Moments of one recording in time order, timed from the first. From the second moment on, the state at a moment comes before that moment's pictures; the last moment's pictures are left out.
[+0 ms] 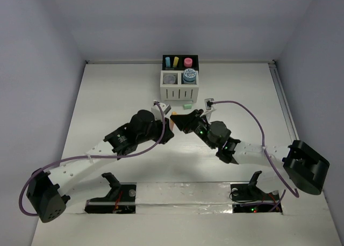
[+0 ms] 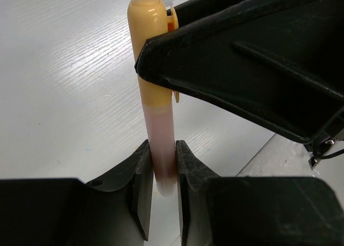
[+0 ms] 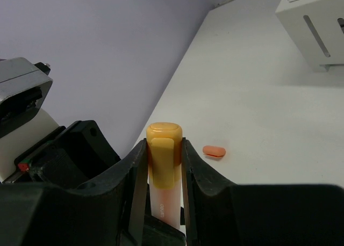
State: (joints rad) left arm -0.81 1.00 0.75 -0.26 0.08 -0.38; right arm 0.97 1.34 0.55 0.82 0.21 0.81
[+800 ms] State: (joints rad) left arm -0.80 0.84 0.57 0.20 -0.03 -0.46; right arm 0.85 1.49 0.98 0.51 0.28 0.61
